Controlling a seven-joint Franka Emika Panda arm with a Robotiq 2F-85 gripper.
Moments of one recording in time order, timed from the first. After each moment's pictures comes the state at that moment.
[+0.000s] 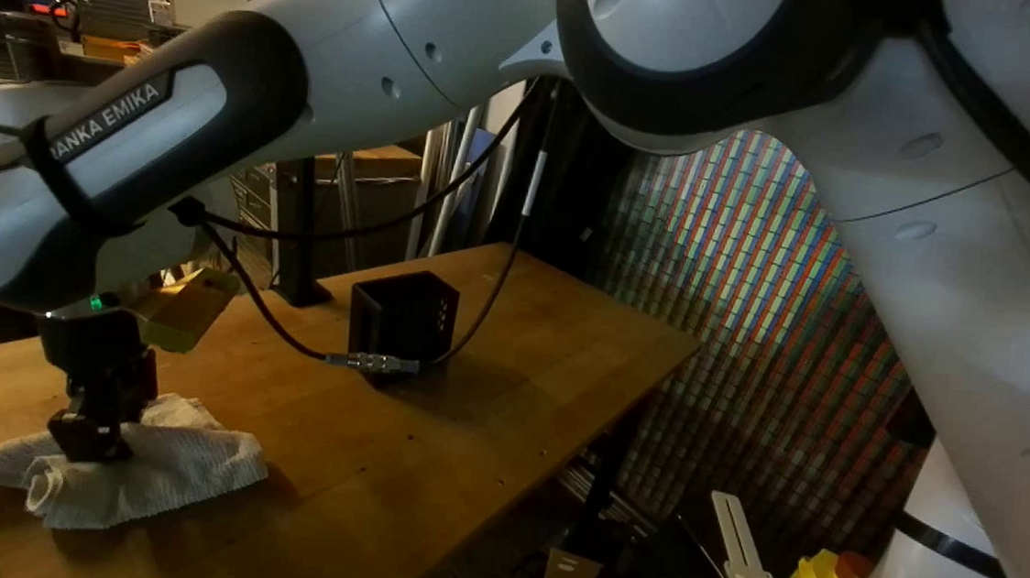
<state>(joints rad) 0.24 0.79 0.24 -1.48 -0.17 2.18 -0.42</state>
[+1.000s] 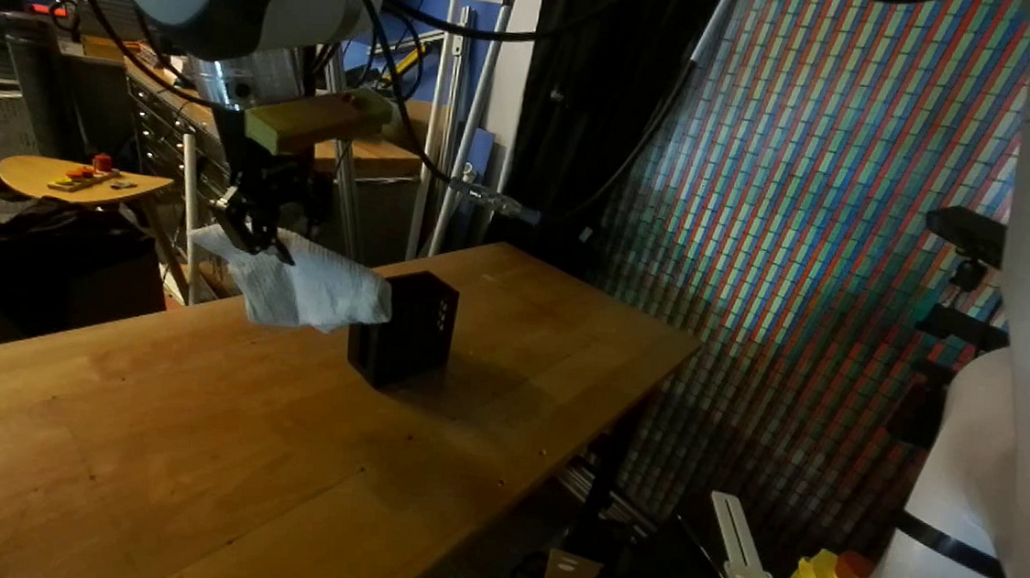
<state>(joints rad) 0.22 0.37 0.04 -1.65 -0.23 1.96 0.11</state>
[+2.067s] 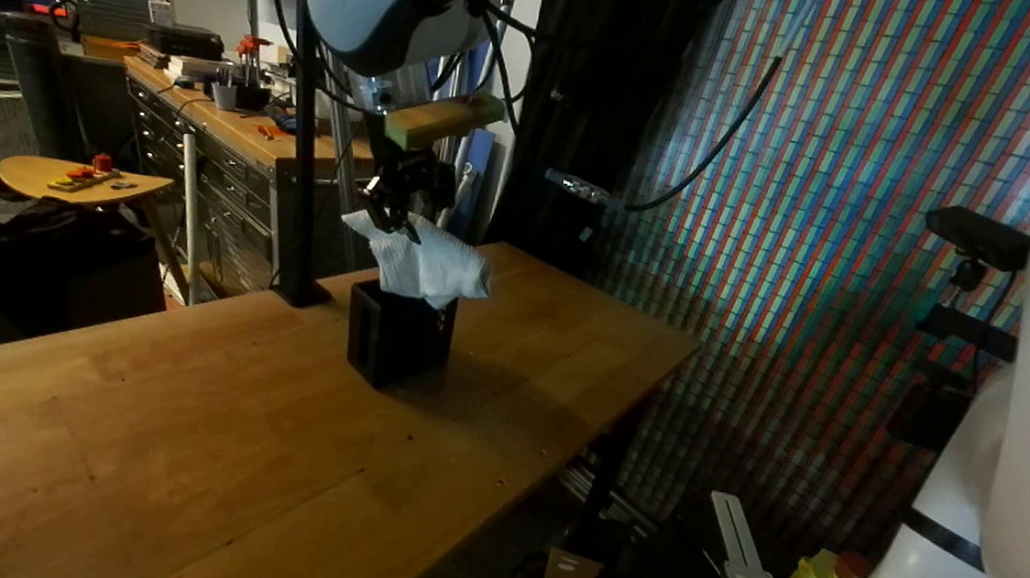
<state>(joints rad) 0.06 0.28 -0.02 -1.76 -0.30 1.94 0.17</state>
